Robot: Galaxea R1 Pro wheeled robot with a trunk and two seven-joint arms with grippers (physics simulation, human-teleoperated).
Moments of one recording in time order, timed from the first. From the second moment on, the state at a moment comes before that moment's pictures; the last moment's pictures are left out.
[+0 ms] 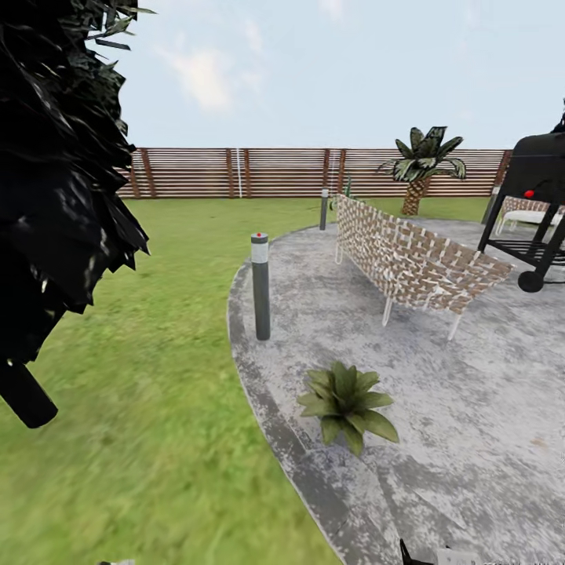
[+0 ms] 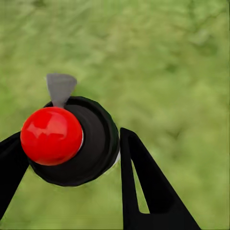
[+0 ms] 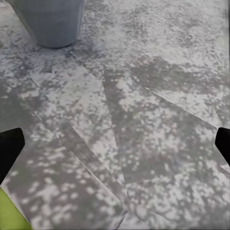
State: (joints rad) left arm -0.21 0.15 0.03 -0.25 0.22 -0.52 0.00; right arm -0.32 -0.10 -0.12 -0.10 0.01 -0.66 0.00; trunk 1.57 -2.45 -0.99
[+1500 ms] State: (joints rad) left arm -0.21 0.16 0.02 -0.26 0.19 -0.52 -0.02; right arm -0.32 -0.10 -0.12 -0.10 0.01 -0.66 0.00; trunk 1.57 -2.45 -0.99
